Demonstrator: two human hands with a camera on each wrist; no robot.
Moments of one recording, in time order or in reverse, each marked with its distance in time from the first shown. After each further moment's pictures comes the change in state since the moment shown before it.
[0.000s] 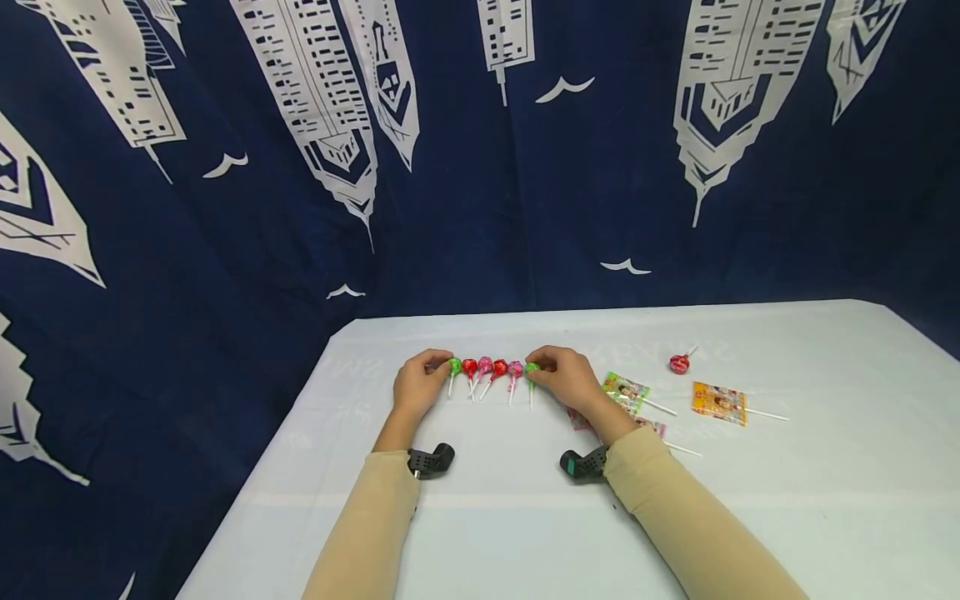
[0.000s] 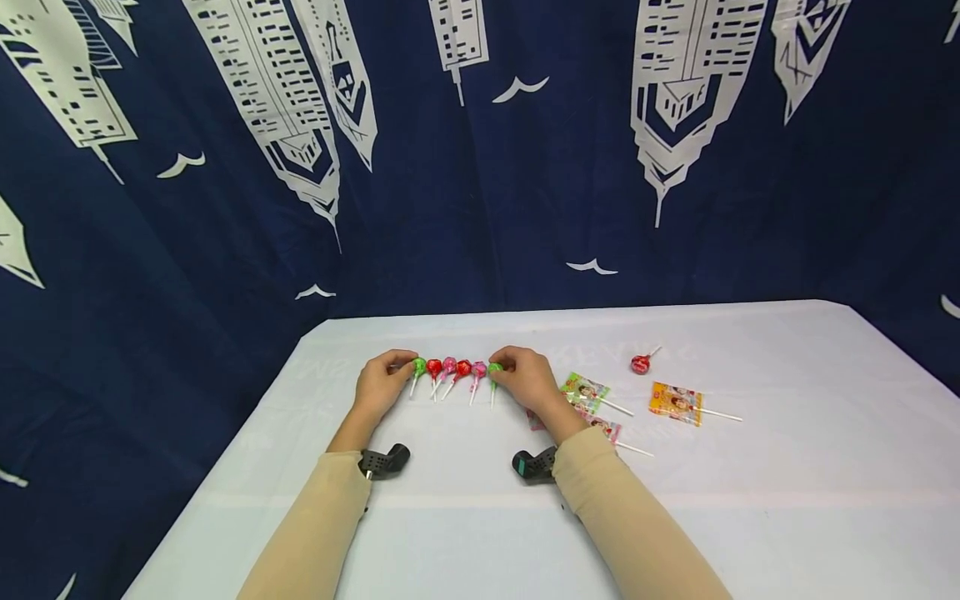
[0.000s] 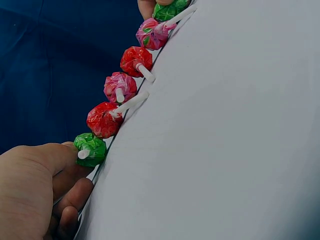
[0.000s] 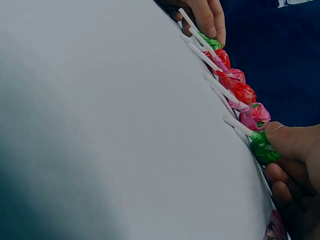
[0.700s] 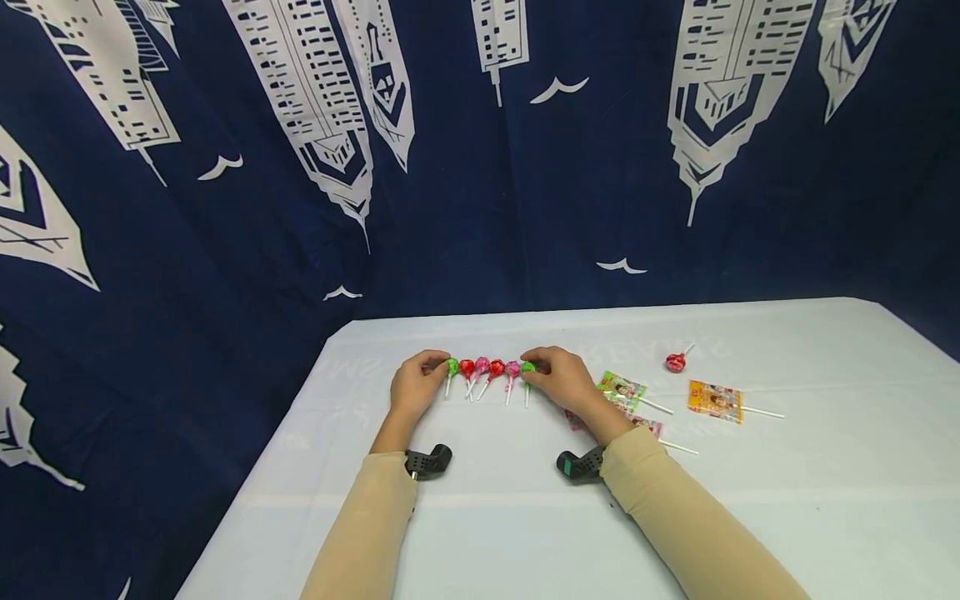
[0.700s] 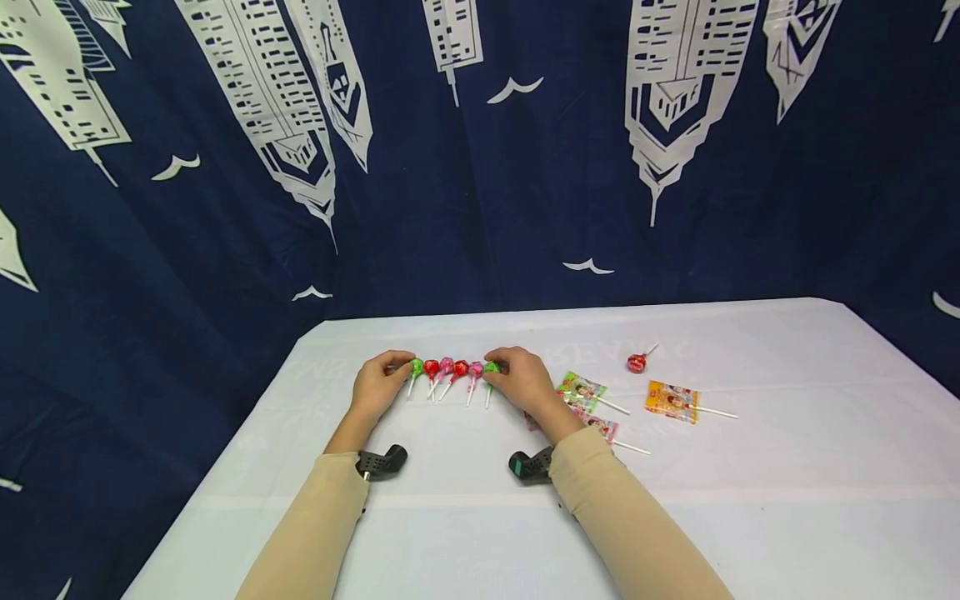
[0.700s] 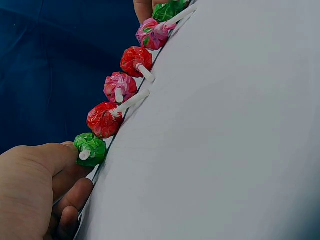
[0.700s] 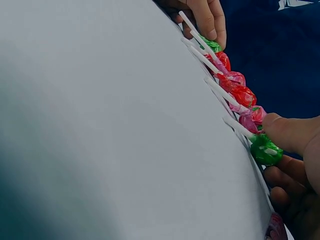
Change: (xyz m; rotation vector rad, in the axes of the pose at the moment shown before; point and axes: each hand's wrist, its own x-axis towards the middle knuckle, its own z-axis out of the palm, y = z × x) left_hand 0.001 -0.001 0.001 -0.007 0.001 0.008; right_hand 0.000 -0.004 0.000 -0.103 -0.003 -0.048
